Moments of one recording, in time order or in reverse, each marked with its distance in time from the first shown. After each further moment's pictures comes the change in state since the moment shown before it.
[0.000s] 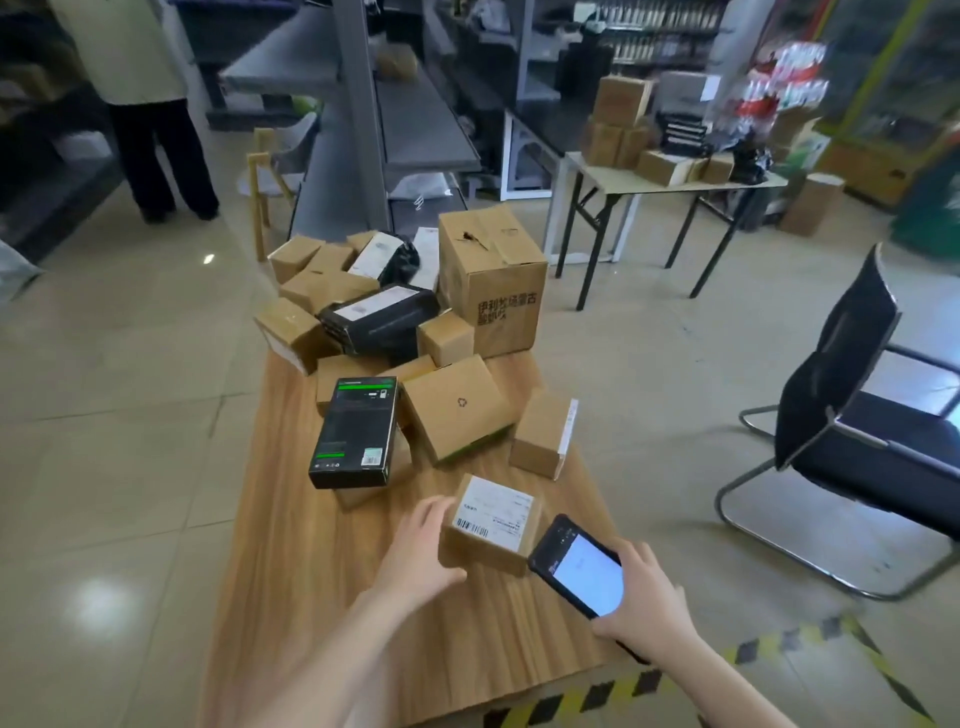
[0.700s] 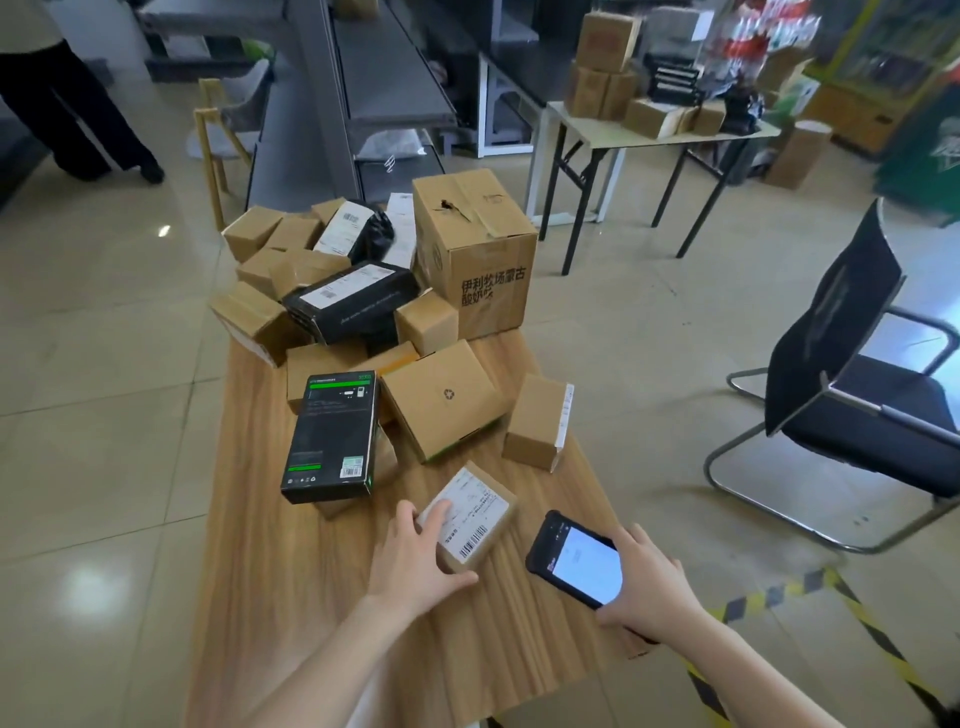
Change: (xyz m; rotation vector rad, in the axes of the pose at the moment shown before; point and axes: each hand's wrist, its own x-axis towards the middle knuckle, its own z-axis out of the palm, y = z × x) left_hand 0.032 -0.019 0.017 0.283 -0.056 -0.060; right_hand 0.053 0.010 0.008 -0.121 -0.085 -0.017
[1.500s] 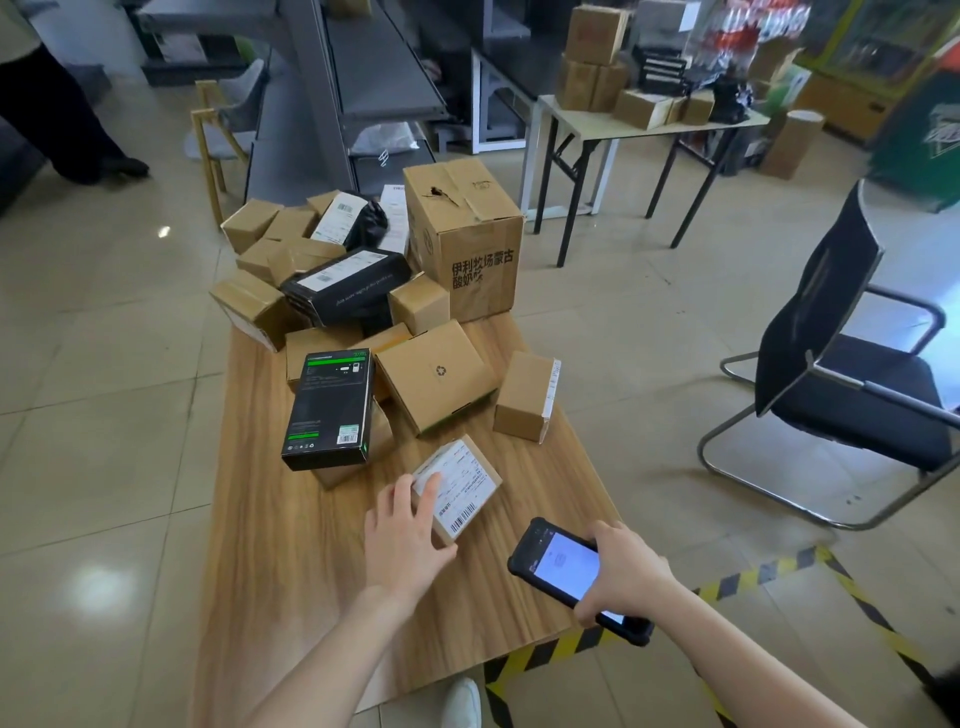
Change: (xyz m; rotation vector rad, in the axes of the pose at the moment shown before) left_hand -0.040 0.014 0.009 0.167 0.320 0.066; right_hand -0.044 -0.017 -0.008 -0.056 -0.150 0.046
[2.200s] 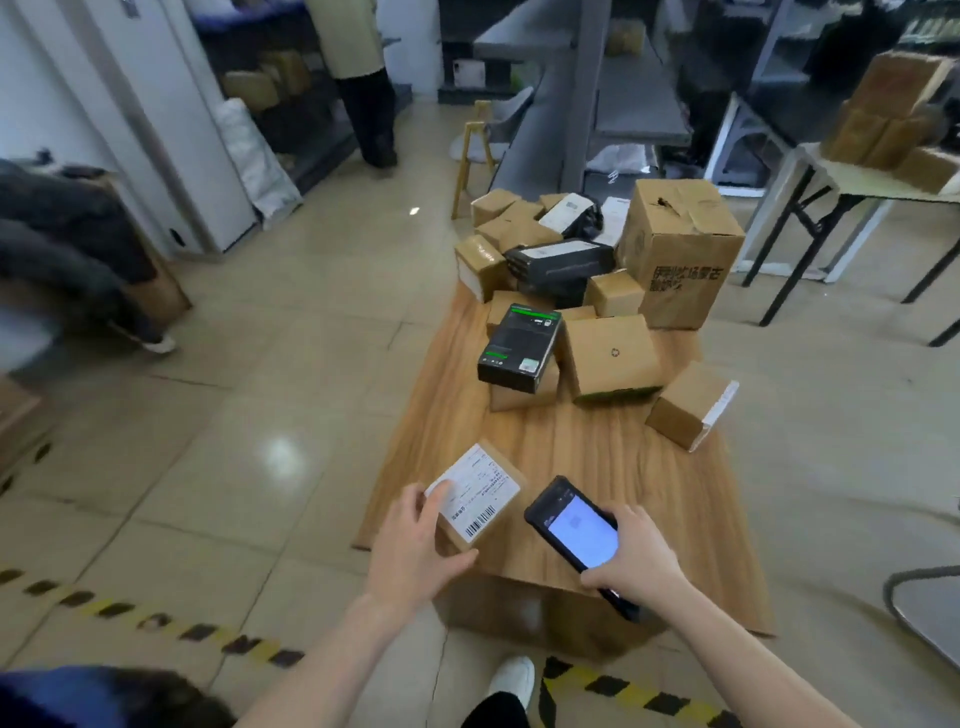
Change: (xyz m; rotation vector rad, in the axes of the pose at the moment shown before) left_hand -0.191 -0.052 -0.046 -0.183 0.124 -0.408; right_hand -0.037 -0.066 0.065 0.073 0.055 -0.409
